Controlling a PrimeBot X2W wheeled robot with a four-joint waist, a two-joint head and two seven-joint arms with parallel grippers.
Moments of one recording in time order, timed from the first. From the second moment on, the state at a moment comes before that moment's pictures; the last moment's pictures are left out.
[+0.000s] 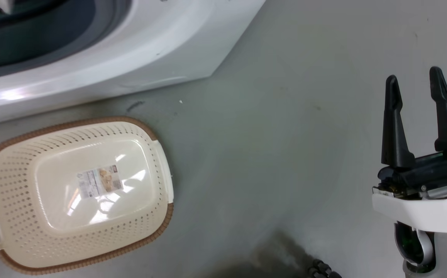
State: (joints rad) left arm -1.31 0.52 -0.35 0.81 -0.27 -0.13 0.24; right arm -0.21 -0.05 0.05 -0.27 0.15 0.13 -0.26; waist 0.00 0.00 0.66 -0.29
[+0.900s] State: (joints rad) left arm -1.69 0.65 -0.58 0.79 -0.48 -0.10 0.94; right arm -0.27 -0.05 0.11 -0.33 0.23 0.13 -0.26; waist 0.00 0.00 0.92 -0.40
